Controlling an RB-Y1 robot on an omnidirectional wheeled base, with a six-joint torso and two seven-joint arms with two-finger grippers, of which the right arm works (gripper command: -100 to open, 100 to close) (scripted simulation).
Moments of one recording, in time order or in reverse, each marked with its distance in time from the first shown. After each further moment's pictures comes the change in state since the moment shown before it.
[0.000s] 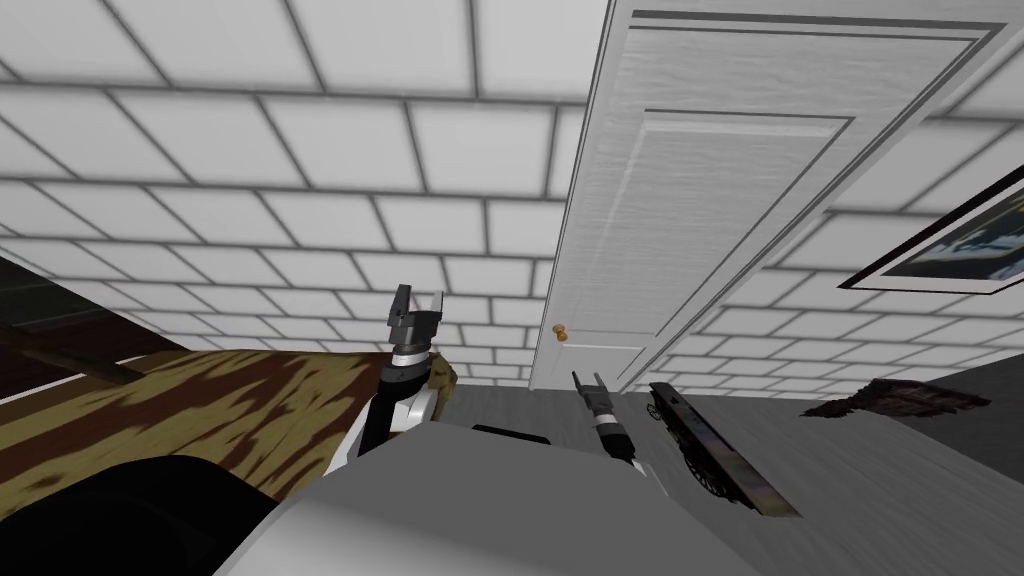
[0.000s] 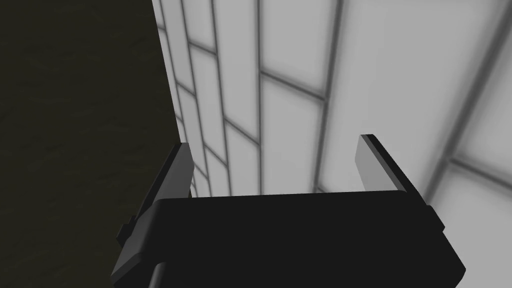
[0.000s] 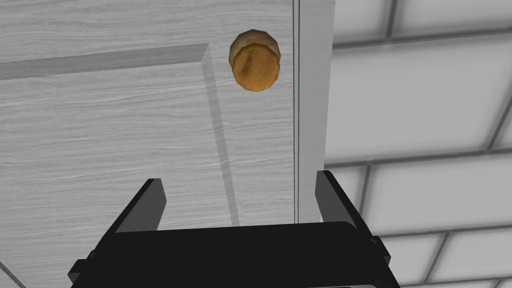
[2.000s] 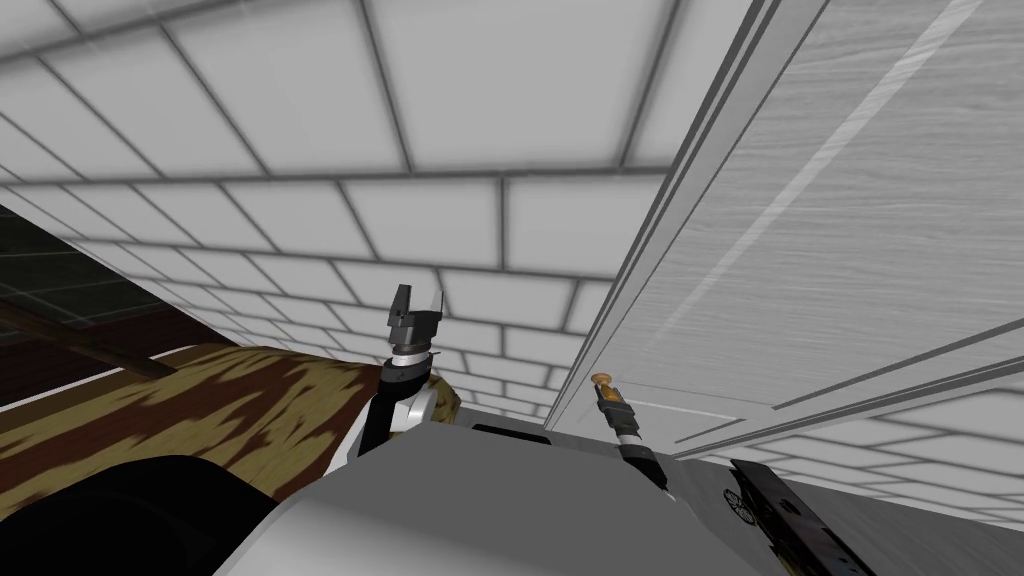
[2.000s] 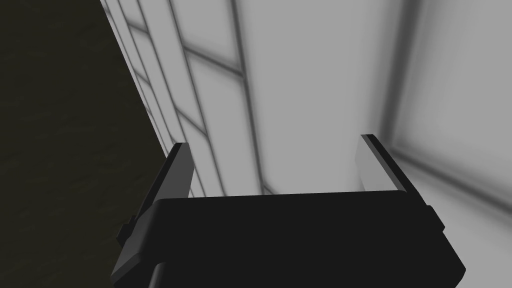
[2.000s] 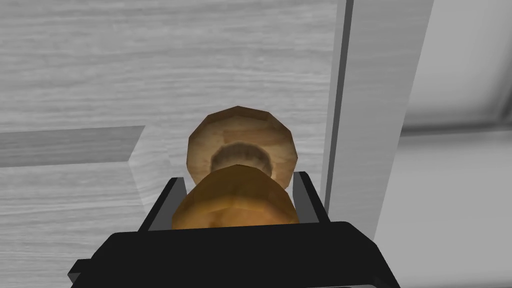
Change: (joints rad) arm 0.000 -0.075 -0.112 0.156 -0.039 -0.087 0.037
